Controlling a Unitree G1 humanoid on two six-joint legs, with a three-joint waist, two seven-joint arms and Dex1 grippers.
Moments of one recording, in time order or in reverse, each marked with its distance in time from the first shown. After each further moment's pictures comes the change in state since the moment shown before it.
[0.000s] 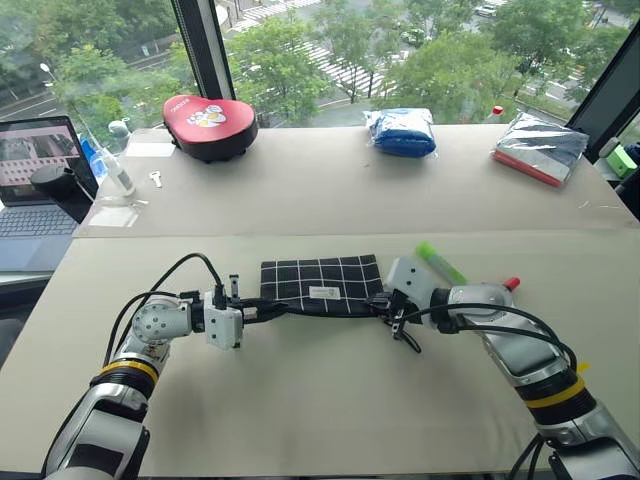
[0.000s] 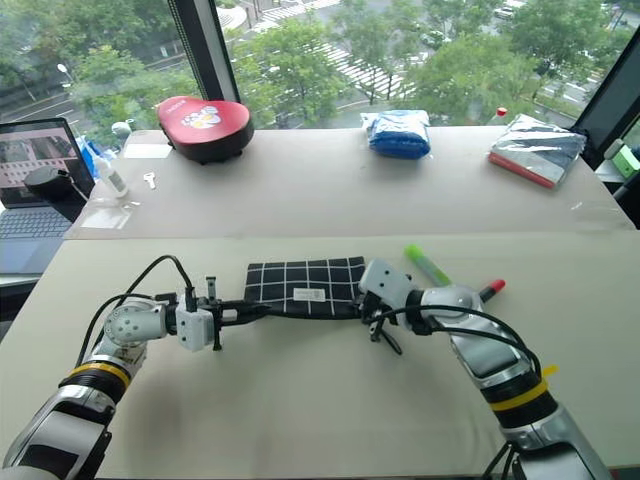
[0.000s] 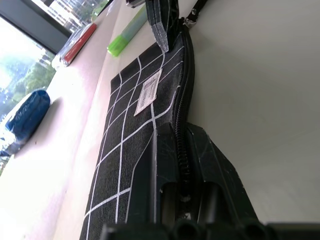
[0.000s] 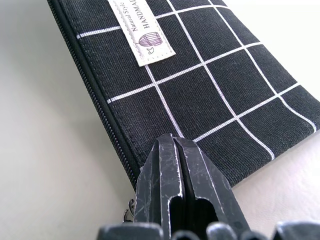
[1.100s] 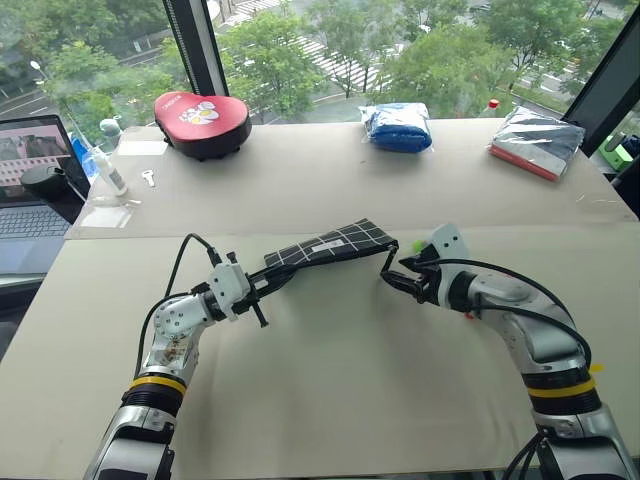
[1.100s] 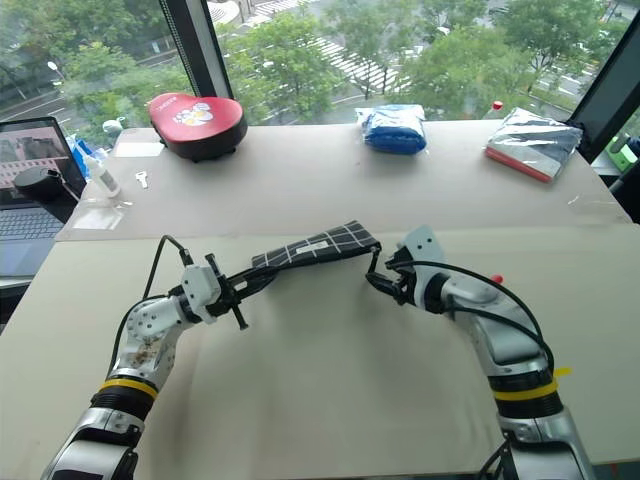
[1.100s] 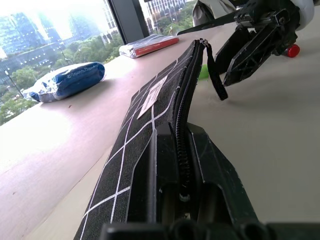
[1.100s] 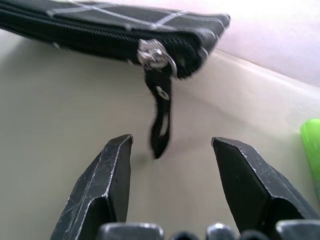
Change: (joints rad) left arm 0.100 -0.161 0.166 -0.316 -0.084 0.500 0.142; right arm -0.034 0.040 -0.172 0.029 0.145 0.189 -0.277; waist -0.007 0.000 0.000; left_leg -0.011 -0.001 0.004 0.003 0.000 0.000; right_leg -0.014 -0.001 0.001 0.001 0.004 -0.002
